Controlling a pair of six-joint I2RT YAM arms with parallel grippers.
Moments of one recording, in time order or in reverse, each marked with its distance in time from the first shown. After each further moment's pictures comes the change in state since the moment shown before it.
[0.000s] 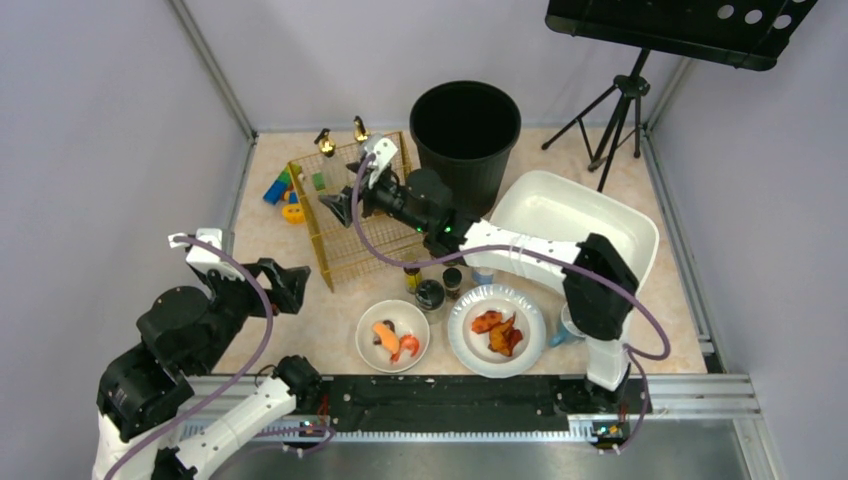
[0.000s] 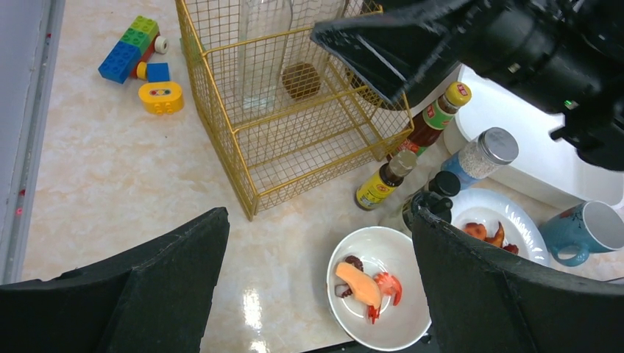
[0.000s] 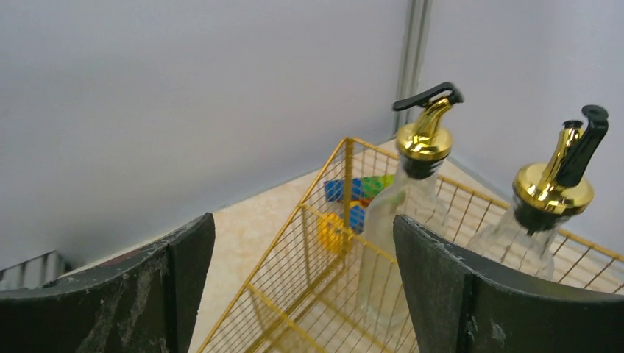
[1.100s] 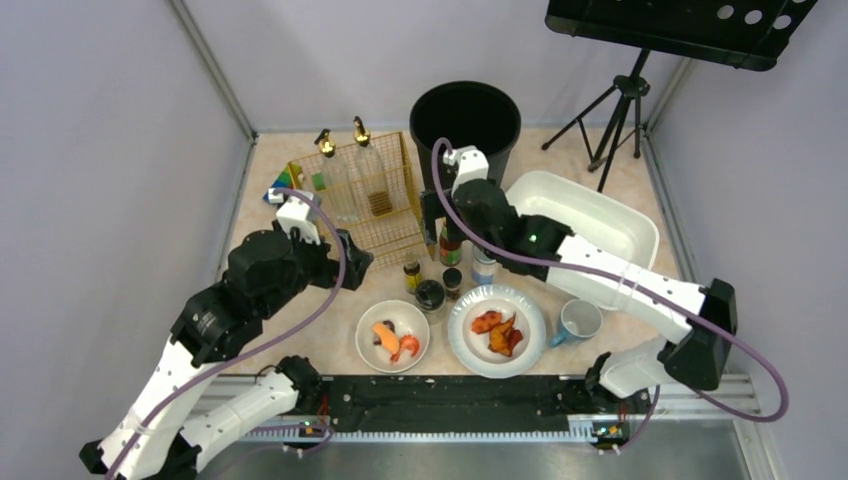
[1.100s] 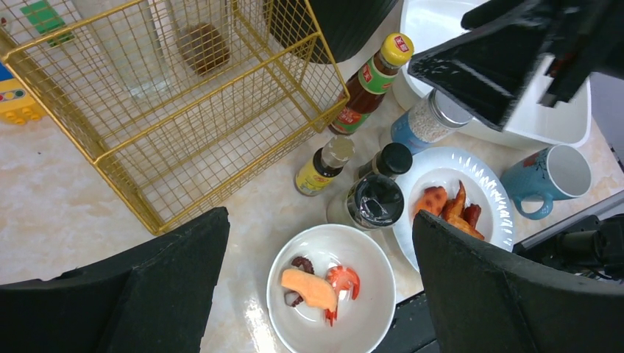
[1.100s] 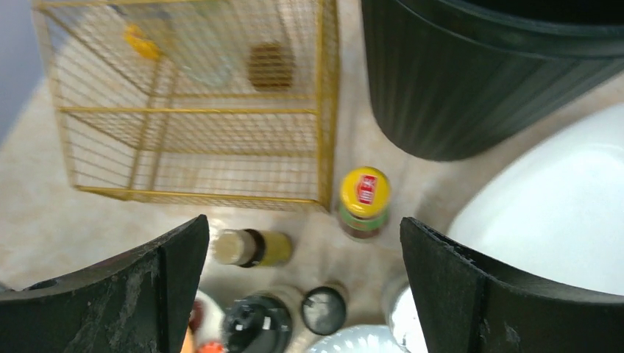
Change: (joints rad) left arm 0.000 0.242 -0.127 0.236 0.234 -0.002; right arm 0.013 -0.554 -0.246 -0.916 0.516 0.332
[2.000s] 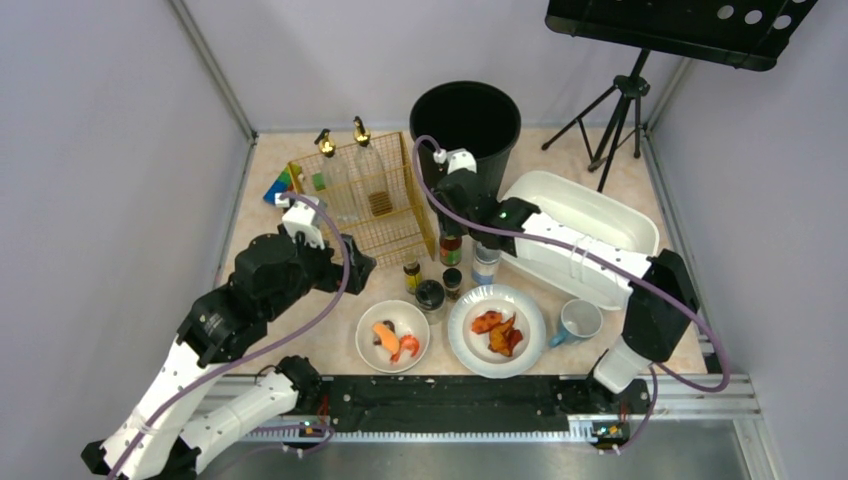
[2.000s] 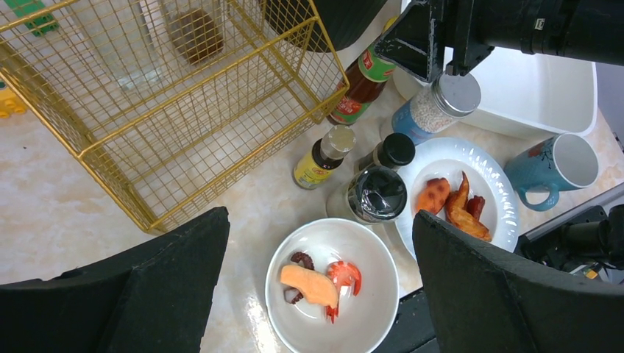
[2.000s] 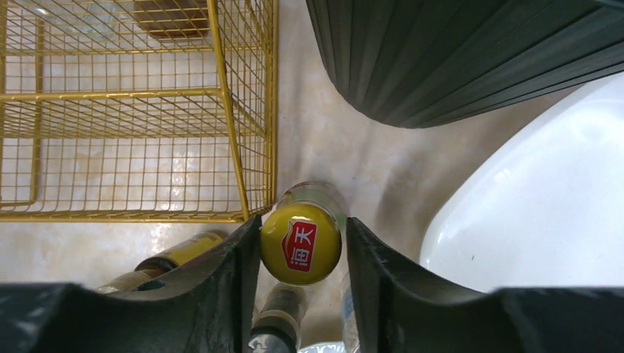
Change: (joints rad) left arm 0.000 -0.020 -0.062 0.031 0.021 -0.004; right arm -0.142 0.238 0.052 -0.077 -0.069 -0.009
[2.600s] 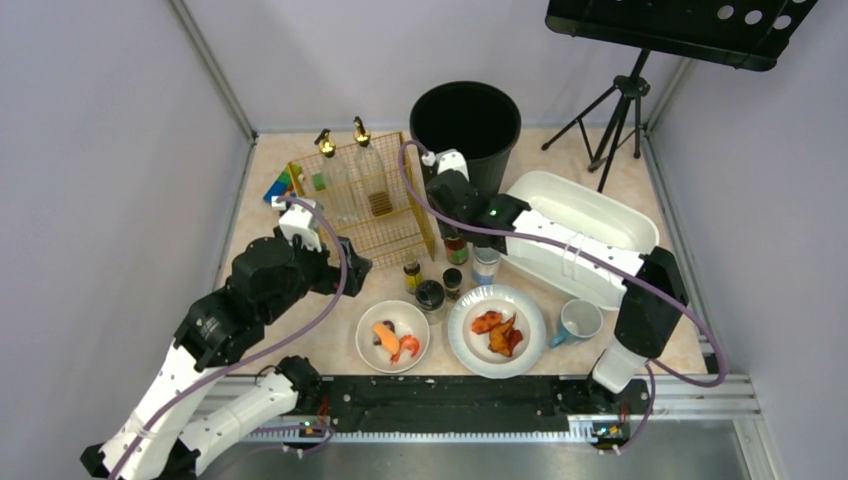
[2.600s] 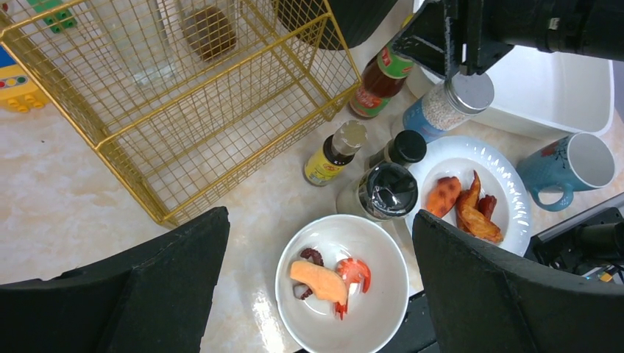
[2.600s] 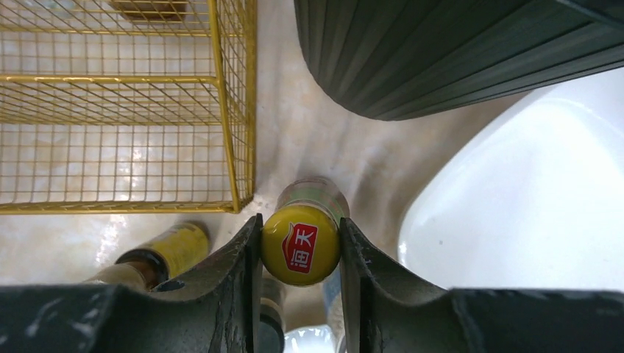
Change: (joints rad) left arm 0.000 -0.018 -0.003 -0.016 -0.023 0.013; right arm 0.041 0.048 0.092 -0.107 0.079 -0.027
